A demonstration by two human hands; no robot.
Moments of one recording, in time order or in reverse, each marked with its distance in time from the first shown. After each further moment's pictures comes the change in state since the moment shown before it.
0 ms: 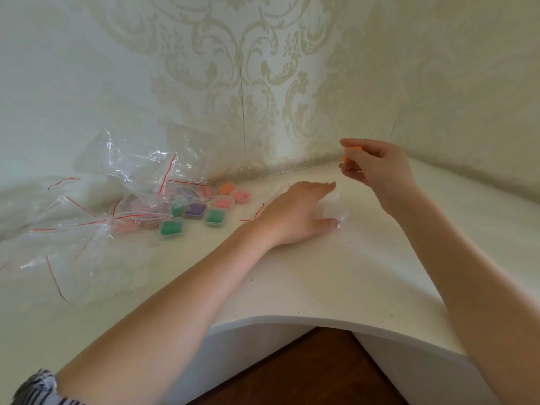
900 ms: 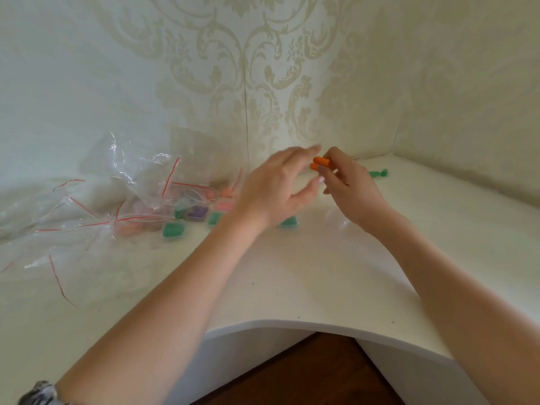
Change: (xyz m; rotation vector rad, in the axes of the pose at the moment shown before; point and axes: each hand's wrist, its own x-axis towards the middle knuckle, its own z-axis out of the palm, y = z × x) left_hand -0.006 -0.013 -0.033 0.129 0.540 0.226; right_hand -0.022 0.012 0.024 -0.511 -0.236 -0.373
